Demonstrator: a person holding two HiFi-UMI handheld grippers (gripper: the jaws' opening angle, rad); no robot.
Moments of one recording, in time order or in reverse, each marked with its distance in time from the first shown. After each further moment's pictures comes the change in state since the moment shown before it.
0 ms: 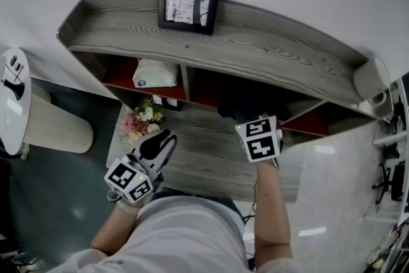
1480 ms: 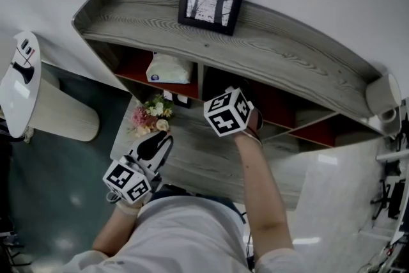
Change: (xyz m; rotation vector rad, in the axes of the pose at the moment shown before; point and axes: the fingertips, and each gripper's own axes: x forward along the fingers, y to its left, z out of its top) left arm -0.032 0.020 -0.011 -0.048 -0.012 0.131; right arm 0.087 0.055 0.079 -0.288 -0.052 0.011
